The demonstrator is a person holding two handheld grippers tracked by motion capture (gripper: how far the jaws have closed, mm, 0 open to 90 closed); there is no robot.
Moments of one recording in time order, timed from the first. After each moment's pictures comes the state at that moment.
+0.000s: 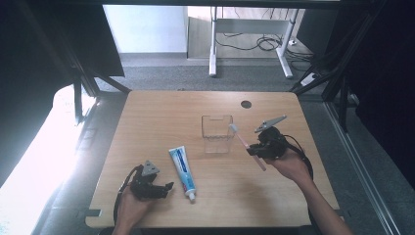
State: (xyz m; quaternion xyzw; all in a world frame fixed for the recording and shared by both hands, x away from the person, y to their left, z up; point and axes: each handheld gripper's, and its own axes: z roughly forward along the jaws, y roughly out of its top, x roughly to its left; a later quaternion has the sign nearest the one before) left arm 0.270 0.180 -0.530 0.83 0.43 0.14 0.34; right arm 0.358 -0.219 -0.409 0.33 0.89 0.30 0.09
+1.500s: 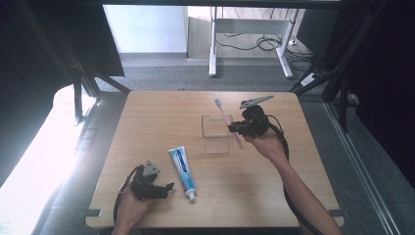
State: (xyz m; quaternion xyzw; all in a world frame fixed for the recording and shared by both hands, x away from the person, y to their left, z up) left arm 0.270 0.178 -0.529 0.83 0.42 0.14 0.33; right arm 0.406 -0.172 -0.384 0.35 0.85 0.38 0.09
